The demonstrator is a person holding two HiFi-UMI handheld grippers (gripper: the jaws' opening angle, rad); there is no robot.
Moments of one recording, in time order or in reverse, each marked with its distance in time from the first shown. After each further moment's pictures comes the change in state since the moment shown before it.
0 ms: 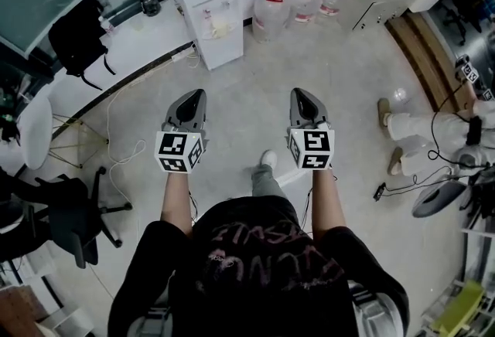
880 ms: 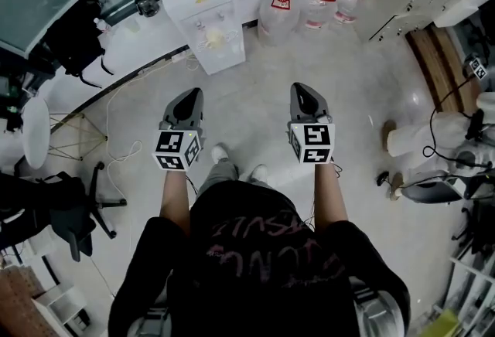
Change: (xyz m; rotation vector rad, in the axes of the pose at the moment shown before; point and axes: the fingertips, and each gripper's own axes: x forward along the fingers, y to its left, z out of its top) left arm 0.204 0.016 0.013 -0.042 0.095 0.113; right arm 0.186 -0.143 0.011 0.005 0.049 0.142
